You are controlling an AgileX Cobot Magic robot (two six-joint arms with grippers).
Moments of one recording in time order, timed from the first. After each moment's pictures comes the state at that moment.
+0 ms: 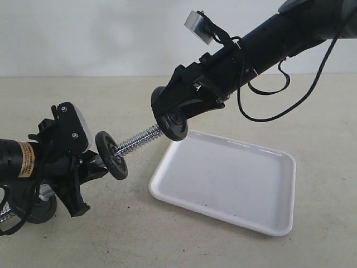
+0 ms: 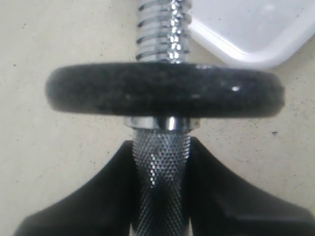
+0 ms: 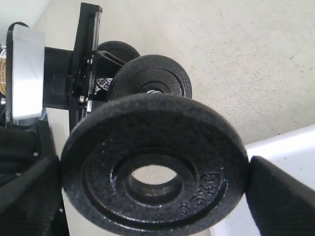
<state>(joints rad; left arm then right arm) -0.28 1.65 -0.56 0.92 -0.35 -0.15 0.30 1.98 -1.50 1.05 1.20 -0.94</state>
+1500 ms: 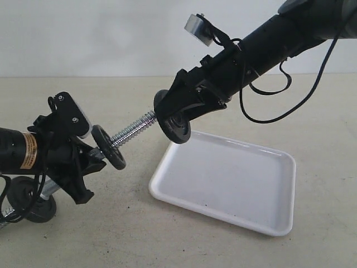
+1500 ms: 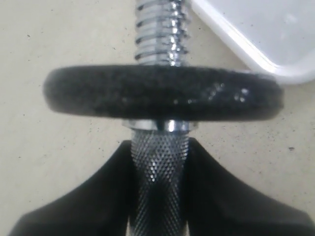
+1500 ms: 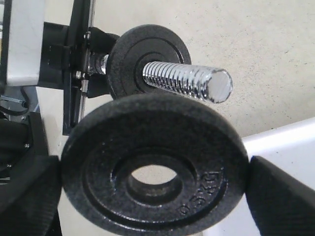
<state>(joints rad) -0.28 1.65 -0.62 1.03 -0.26 -0.39 0.30 1.98 -1.50 1.02 1.20 -0.96</state>
